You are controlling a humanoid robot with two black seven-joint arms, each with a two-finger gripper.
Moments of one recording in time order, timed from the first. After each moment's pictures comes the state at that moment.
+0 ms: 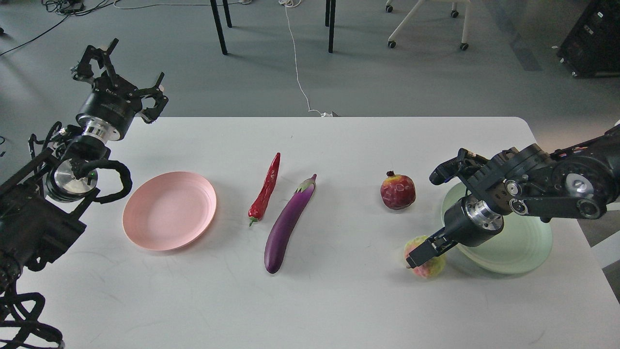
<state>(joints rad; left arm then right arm) -0.72 0.39 -0.88 -0.67 -0.12 -0.44 -0.27 1.59 -0.41 -0.91 1.29 -0.97 0.45 0.32</state>
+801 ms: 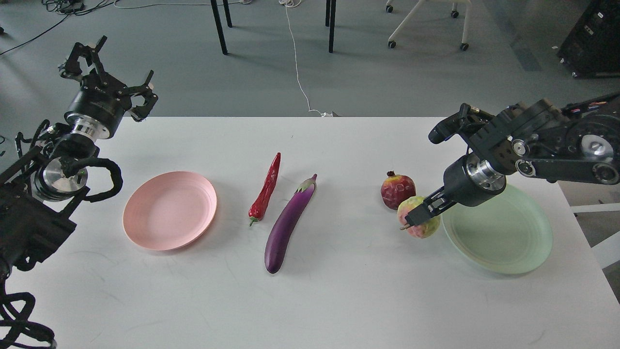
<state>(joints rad) -0.72 0.43 -0.88 -0.67 -0.12 -0.43 -0.27 1.75 -0.48 -0.92 1.29 -1.04 0.46 0.30</state>
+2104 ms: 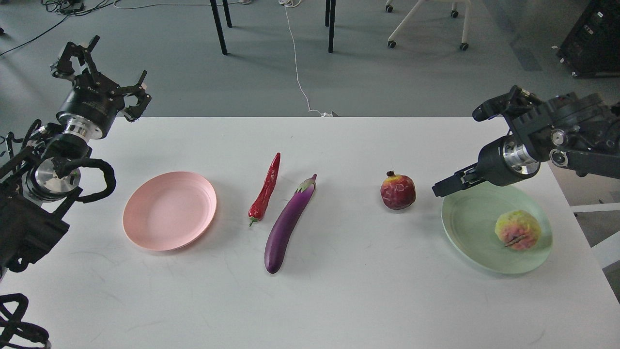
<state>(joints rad) -0.71 0.44 -0.87 -0.67 -0.12 -0.44 -0.27 1.67 -0.53 -0.82 1.18 -1.00 0.43 0.24</state>
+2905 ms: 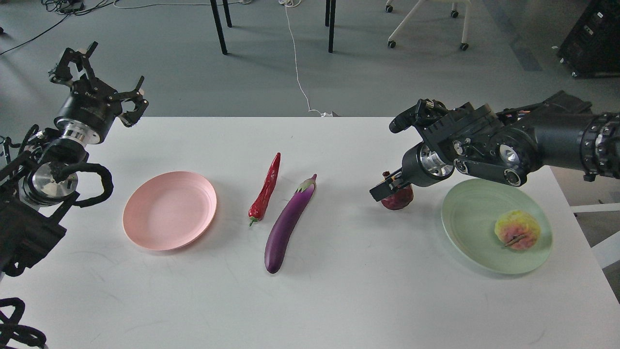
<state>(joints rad) -0.70 0.45 -0.87 -0.67 -0.12 -0.44 -0.27 1.53 -0.16 -0.85 0.87 -0.95 0.38 0.27</state>
